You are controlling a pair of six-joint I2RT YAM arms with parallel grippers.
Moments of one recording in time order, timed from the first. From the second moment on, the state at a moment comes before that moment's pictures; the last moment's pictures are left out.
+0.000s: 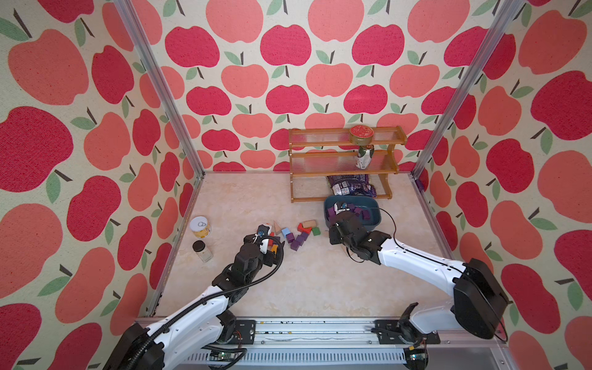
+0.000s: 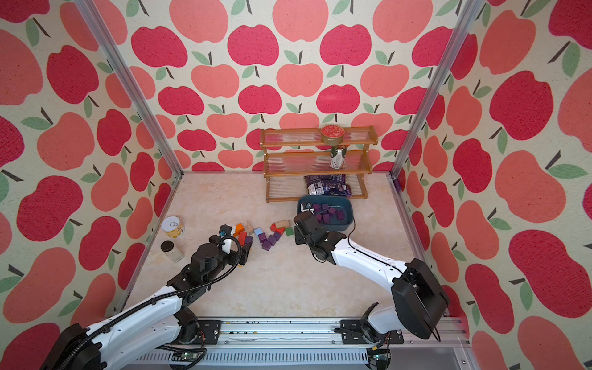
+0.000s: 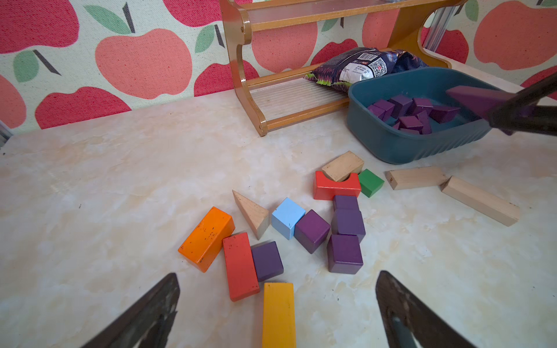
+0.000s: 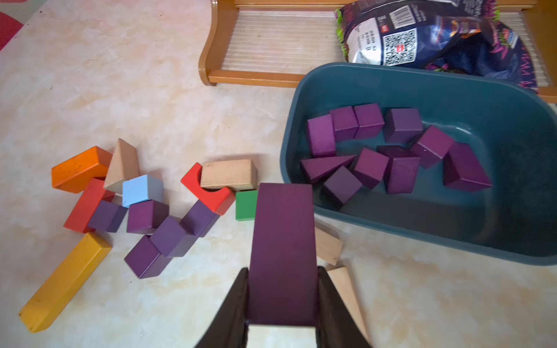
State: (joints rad) left arm -0.62 0.86 0.29 0.20 -0.23 -0.06; right arm 0.82 1.40 0.91 -0.26 0.35 0.42
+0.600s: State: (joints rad) left arm -0.61 0.88 0.29 0.20 -0.23 -0.06; right arm 0.58 1.43 0.94 -0.30 0.25 0.29
